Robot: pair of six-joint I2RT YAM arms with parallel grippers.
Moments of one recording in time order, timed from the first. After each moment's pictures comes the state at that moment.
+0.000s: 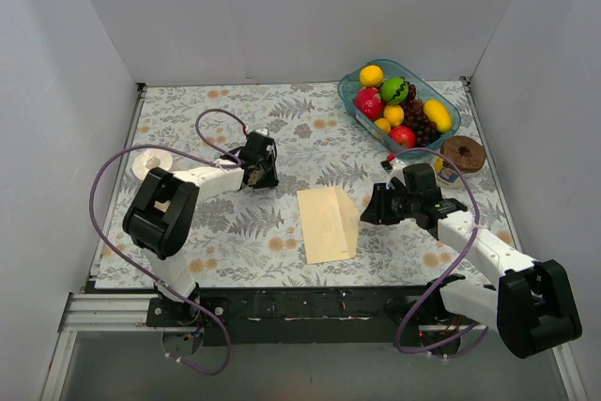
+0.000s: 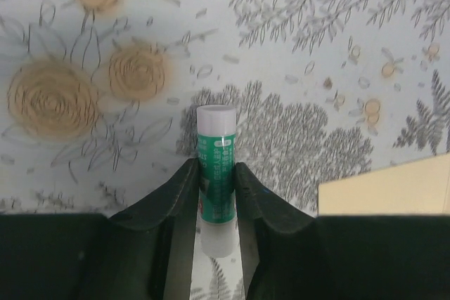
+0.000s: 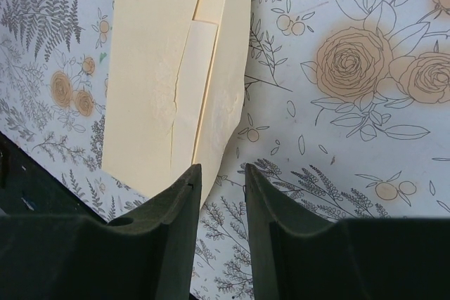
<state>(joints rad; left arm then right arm) -0.50 1.81 1.06 -0.16 -0.11 -0.55 0.35 1.10 0.53 -0.25 -0.43 0.30</state>
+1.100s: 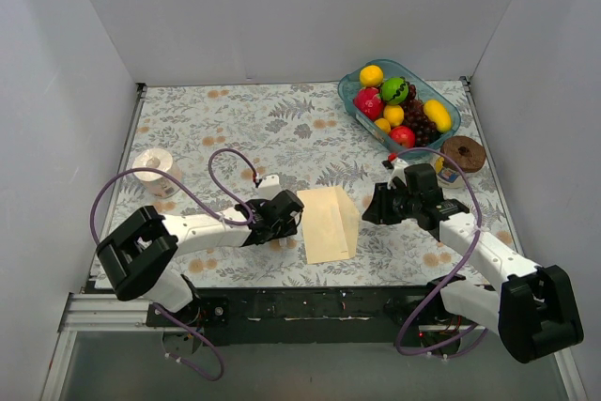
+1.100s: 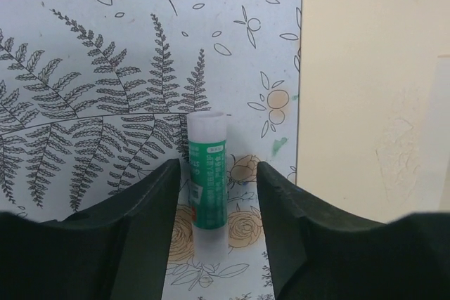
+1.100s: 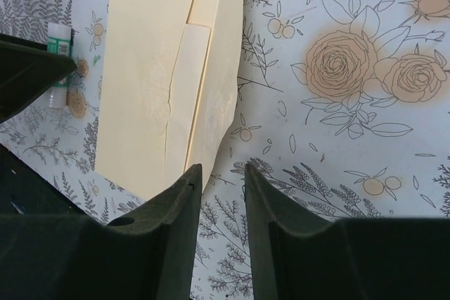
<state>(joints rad) -0.94 1.49 0.73 -0.28 -0.43 -0.98 0.35 1.08 0.53 -0.26 -0.40 0.28</state>
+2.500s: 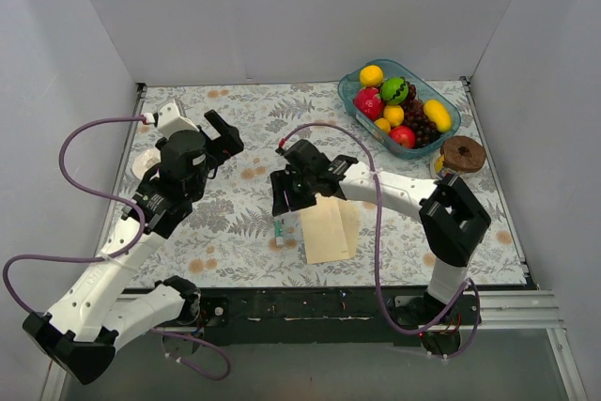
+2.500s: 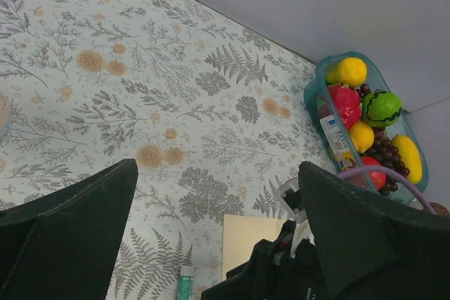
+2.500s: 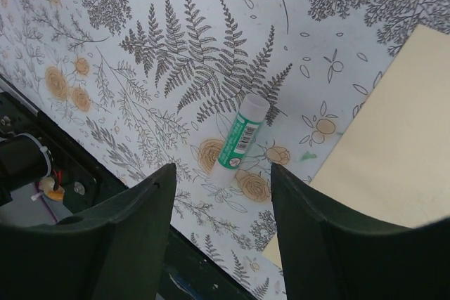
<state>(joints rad) -0.55 0.93 1.08 -0.45 -0.54 -0.69 0.91 1.76 1.29 -0.44 -0.22 0.55</state>
